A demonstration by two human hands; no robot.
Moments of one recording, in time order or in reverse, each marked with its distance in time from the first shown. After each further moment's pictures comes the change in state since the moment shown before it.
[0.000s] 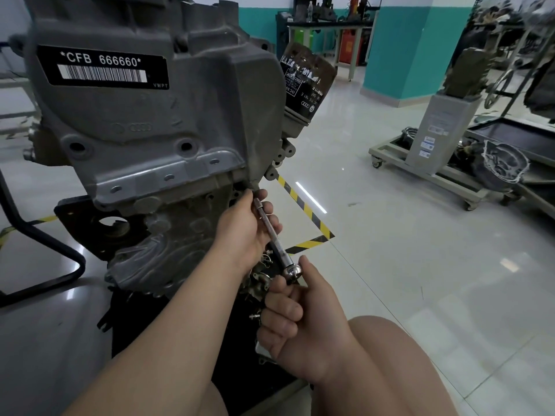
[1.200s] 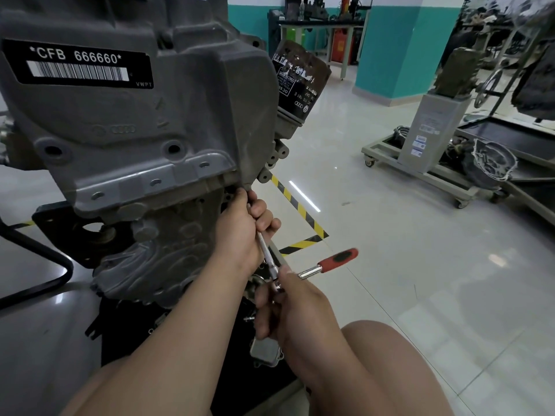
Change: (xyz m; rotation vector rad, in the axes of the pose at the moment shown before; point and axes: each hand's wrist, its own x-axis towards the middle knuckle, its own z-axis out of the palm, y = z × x) left_hand 0.014 -0.008 0.004 -0.191 -0.082 0.089; right_hand 0.012 0.006 -0.001 -0.432 0.189 -0.375
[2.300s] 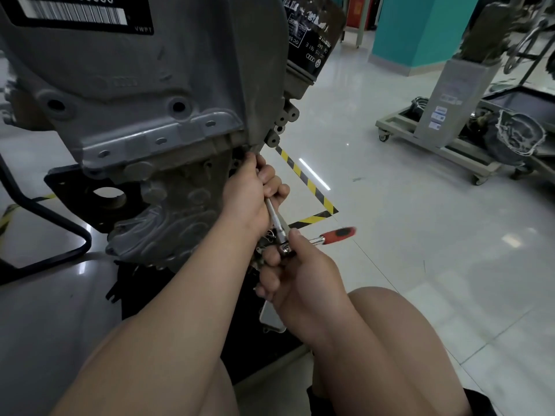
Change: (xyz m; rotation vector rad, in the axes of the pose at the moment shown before) left_hand -0.008 0.005 0.007 -0.010 0.019 -0.040; right_hand 0.001 0.003 0.005 0.308 -0.071 0.092
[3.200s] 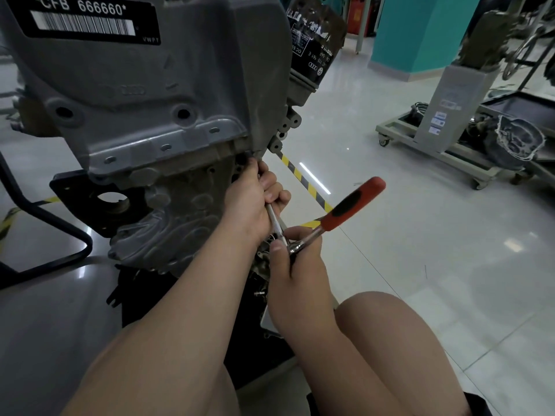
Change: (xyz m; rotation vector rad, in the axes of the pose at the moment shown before) left_hand -0.002 0.003 0.000 0.004 0.005 -0.048; right_hand 0.007 0.020 -0.010 -1.037 0.250 -0.670
